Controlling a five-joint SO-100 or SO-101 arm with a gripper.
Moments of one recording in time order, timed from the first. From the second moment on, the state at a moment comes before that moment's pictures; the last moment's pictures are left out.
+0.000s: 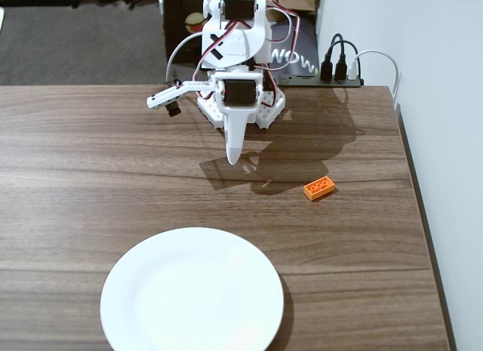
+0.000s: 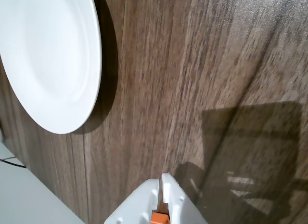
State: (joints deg) arm 3.7 188.3 167.5 72.4 -10.0
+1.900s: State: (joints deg) arm 0.4 188.4 167.5 72.4 -9.6
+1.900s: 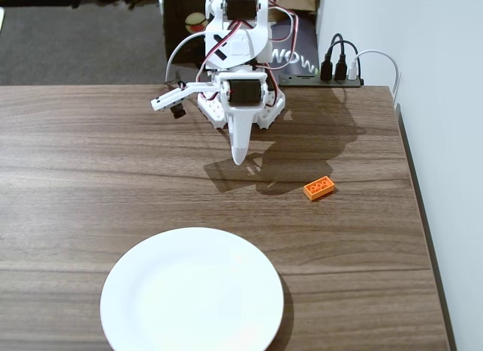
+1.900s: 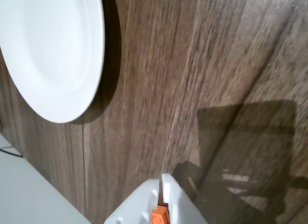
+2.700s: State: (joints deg) arm -8.0 171.1 158.5 67.3 -31.6
